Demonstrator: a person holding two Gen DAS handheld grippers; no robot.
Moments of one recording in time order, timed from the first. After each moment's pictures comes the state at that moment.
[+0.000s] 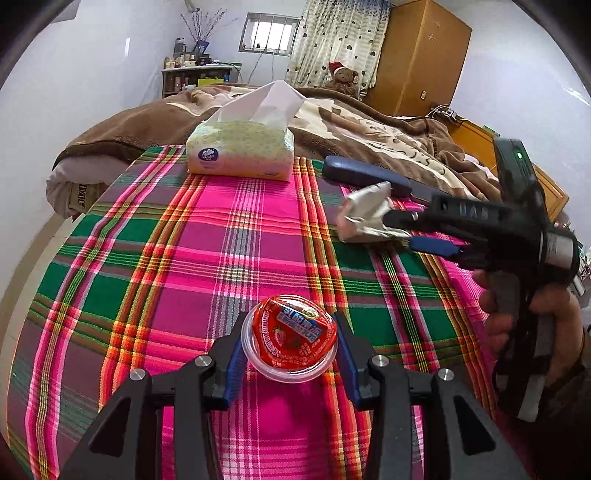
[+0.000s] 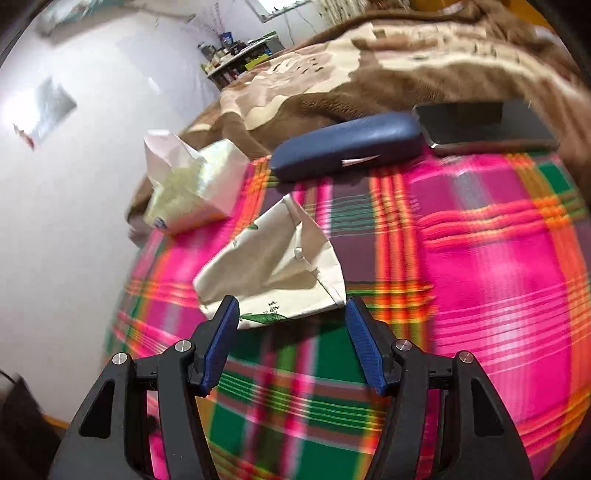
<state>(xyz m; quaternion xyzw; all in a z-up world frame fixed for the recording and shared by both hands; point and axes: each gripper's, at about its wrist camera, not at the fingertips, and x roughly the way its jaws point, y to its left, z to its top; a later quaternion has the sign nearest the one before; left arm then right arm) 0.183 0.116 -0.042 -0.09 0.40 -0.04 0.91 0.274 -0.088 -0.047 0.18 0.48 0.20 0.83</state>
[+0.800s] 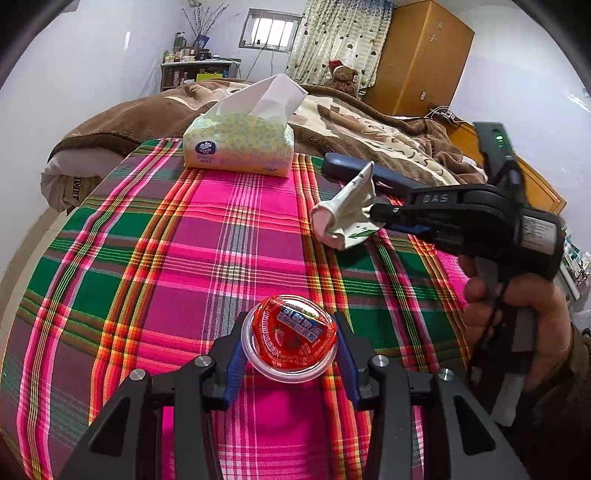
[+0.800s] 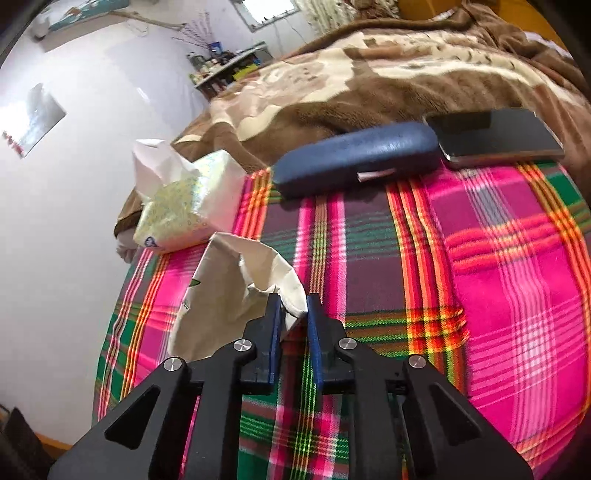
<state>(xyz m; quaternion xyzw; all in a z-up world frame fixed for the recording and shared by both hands) 0.188 0.119 -0.046 -0.10 0.40 -0.05 0.91 0.281 -0.072 -0.042 0.16 0.46 0.17 0.86</state>
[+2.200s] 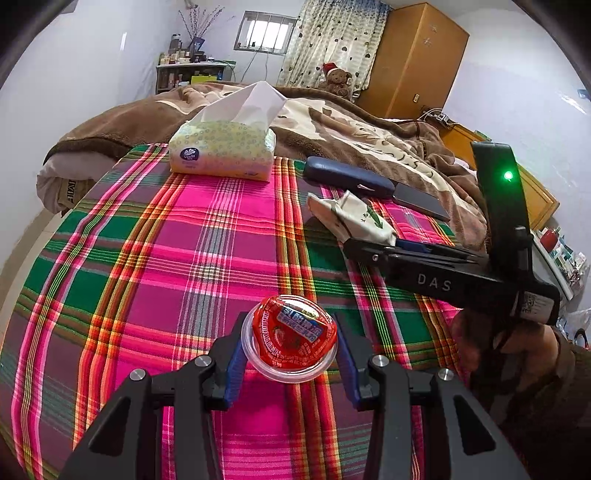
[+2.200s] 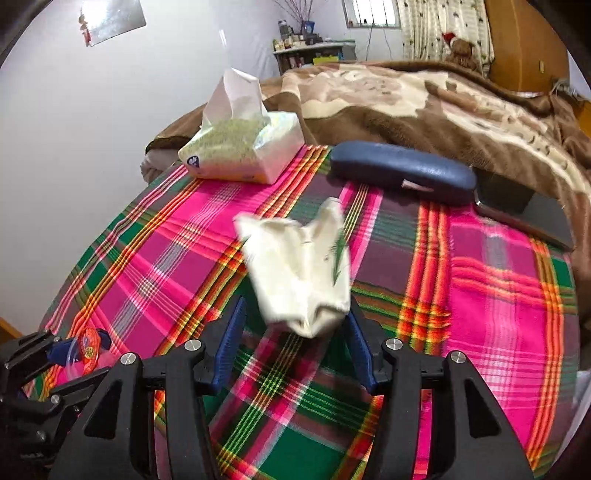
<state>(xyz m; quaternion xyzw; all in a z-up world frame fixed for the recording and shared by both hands) 0.179 0.101 -0.035 -0.11 0.40 -0.06 0.91 0.255 -0.060 -0.042 -0.01 0.43 0.27 0.86</state>
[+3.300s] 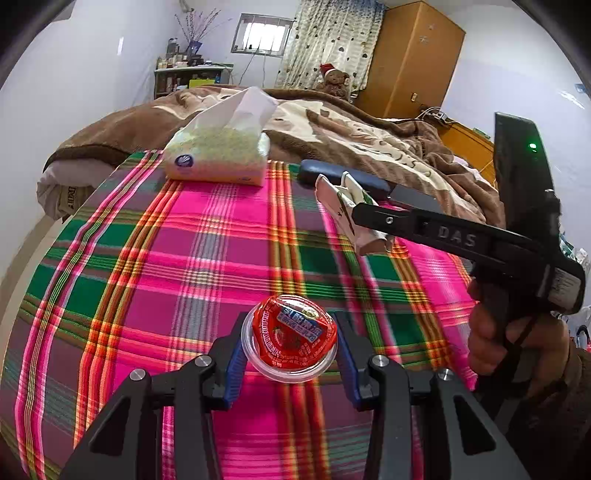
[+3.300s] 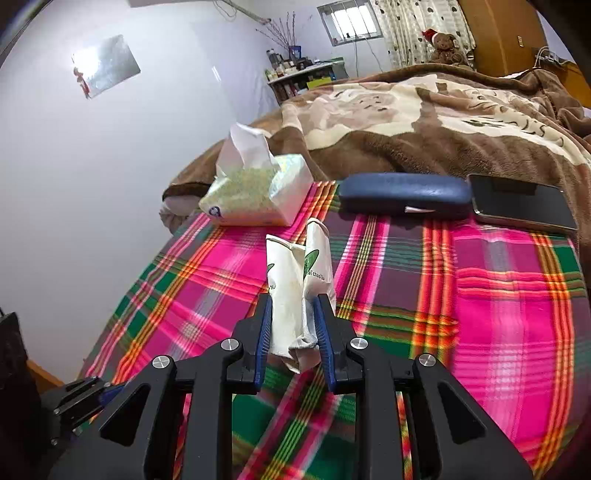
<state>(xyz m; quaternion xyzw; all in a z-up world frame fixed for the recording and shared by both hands) 0.175 0.091 -0.027 -0.10 0.40 -0.06 0.91 0.242 -0.079 -0.014 0.08 0.40 0.28 0.87</state>
